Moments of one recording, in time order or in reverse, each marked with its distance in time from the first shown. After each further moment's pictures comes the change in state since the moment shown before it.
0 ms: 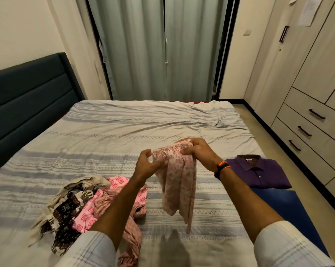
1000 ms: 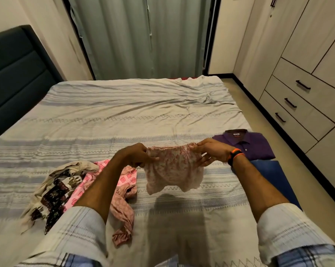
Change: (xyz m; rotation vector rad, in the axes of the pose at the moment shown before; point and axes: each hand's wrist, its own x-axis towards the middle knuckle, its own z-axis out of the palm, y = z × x) left_hand 0.023 0.001 0.008 0.547 -0.540 -0.208; right_hand -0.039 0.062 -0.078 -0.135 -0.138 0.473
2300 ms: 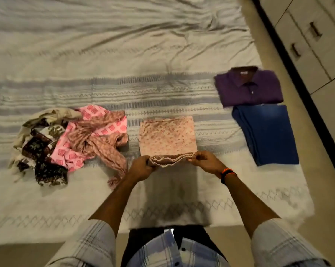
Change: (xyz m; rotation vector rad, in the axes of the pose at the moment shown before) left_hand 0.032 -0.131 0.190 0.015 -0.024 -0.020; right_hand 0.026 0.226 0.081 -0.026 0.094 0.125
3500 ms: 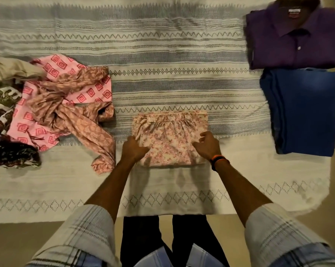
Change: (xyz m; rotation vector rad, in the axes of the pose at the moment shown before) left_hand 0.112 -0.059 0.056 -0.148 0.057 -0.505; right_hand 0.107 0.046 0.033 -0.158 0.220 0.452
